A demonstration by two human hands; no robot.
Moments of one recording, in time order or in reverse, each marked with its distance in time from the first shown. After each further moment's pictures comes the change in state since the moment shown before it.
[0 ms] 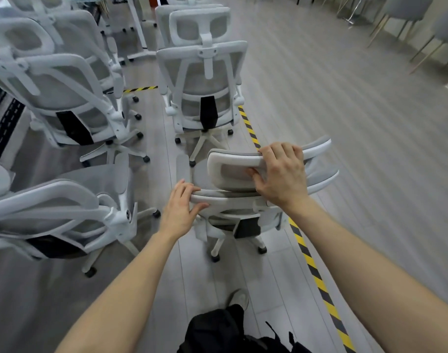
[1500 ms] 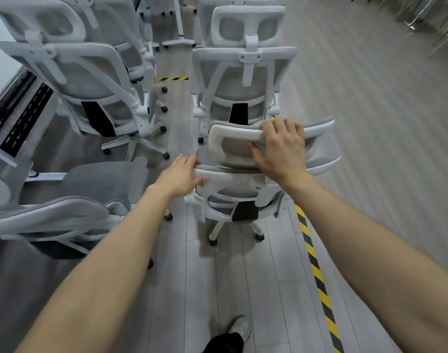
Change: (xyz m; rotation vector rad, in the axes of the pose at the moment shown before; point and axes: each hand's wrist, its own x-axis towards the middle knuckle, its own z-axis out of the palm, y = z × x) left_hand 0.196 -0.051 -0.084 0.280 -0.310 -0.249; right_hand 0.191 -0.022 0.112 -0.024 -0.122 -0.036
